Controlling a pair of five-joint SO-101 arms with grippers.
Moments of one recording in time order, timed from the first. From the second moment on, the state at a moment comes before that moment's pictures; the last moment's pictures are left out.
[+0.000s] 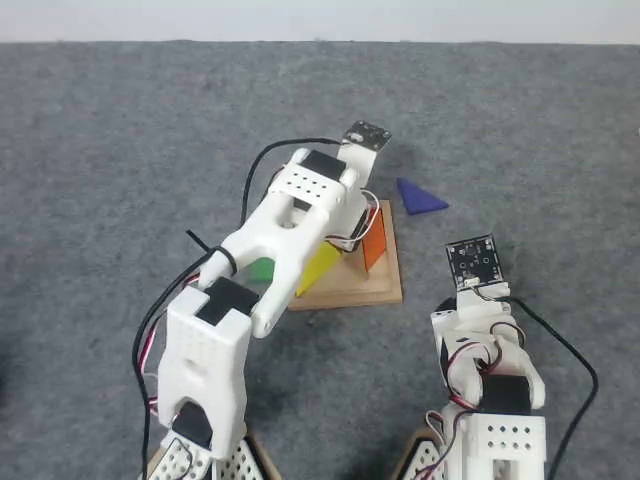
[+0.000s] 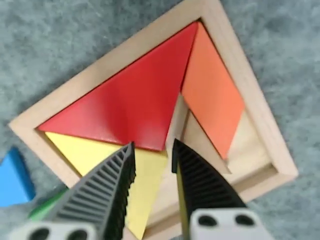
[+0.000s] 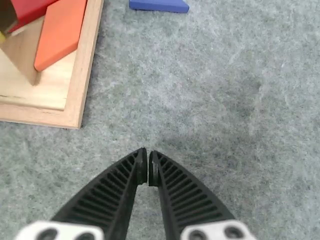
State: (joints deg) left arm 21.0 30.8 -8.6 77.1 5.5; right arm -1.7 -90.1 89.5 59.0 14.1
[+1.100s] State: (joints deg) left arm 22.9 32.7 -10.2 77.0 2.1; right arm -1.7 -90.1 89.5 59.0 14.1
